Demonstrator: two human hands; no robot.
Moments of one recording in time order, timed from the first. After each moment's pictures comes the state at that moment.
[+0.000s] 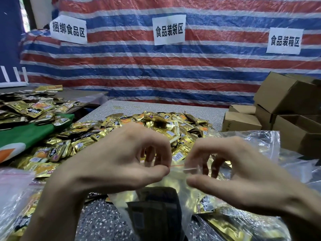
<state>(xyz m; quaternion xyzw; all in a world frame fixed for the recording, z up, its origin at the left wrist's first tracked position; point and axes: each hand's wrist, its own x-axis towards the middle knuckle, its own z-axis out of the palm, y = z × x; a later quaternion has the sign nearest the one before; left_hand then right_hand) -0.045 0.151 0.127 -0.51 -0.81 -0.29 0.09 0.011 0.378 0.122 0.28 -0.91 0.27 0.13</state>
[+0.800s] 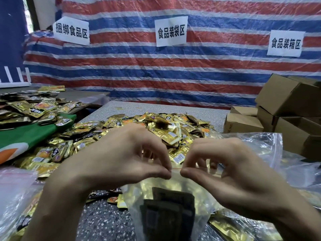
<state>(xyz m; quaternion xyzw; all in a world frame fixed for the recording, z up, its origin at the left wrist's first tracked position) -0.049 0.144 0.125 -0.48 -0.82 -0.30 0.07 0.013 0.363 0.119 0.28 -0.91 0.23 0.18</state>
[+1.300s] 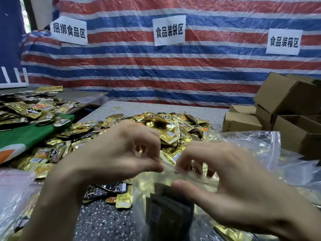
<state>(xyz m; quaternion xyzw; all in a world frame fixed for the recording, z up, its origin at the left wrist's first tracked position) -0.057 0.143 0.124 -0.49 -0.81 -0.31 0.09 0.024 0.356 0.120 0.25 -0.94 0.16 0.17</state>
